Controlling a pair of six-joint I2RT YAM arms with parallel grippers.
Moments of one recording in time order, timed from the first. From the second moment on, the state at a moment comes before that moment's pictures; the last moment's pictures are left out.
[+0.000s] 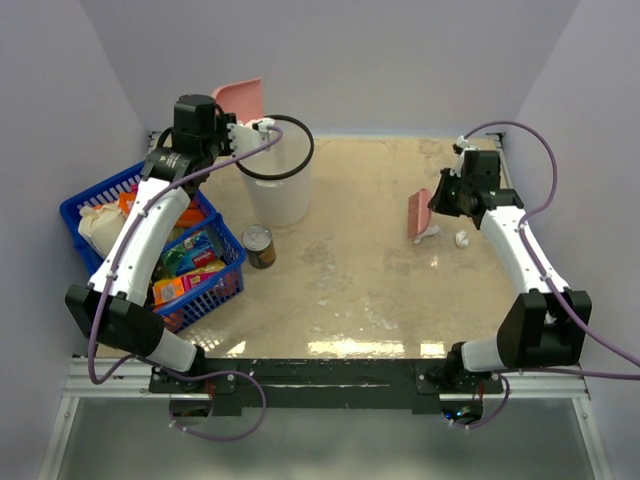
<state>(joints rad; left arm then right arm) -0.27 1.50 1.66 -0.63 -0.27 1.37 0.03 1.41 1.19 -0.55 -0.11 0.24</state>
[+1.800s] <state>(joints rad) -0.82 1.81 1.26 -0.63 0.20 0.58 0.01 1.43 1.26 -0.48 0.33 -0.41</state>
